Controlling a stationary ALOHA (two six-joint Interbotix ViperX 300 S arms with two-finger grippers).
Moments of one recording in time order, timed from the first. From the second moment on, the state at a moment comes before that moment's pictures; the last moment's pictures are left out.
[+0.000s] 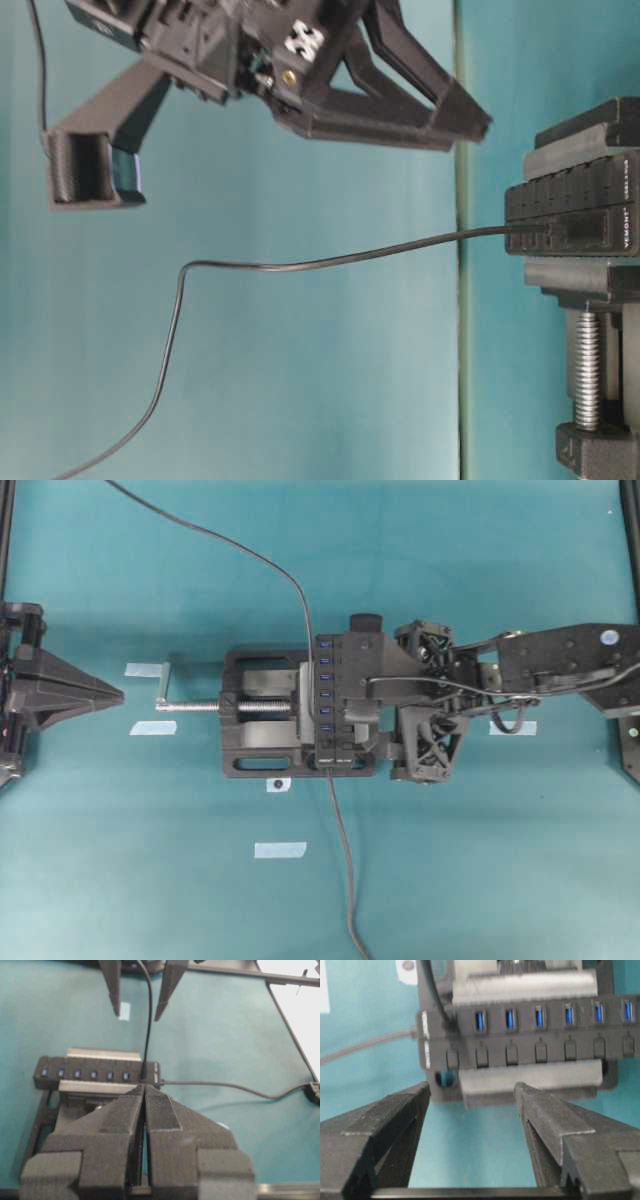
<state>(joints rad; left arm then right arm) -0.03 -1.02 1.22 0.01 -0.02 -0.11 0.03 -0.09 0.50 -0.06 0.63 0.14</state>
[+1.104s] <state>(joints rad) -0.02 -1.07 1.25 0.01 0.02 -0.16 0.04 -0.51 1.06 -0.05 0.04 0.16</state>
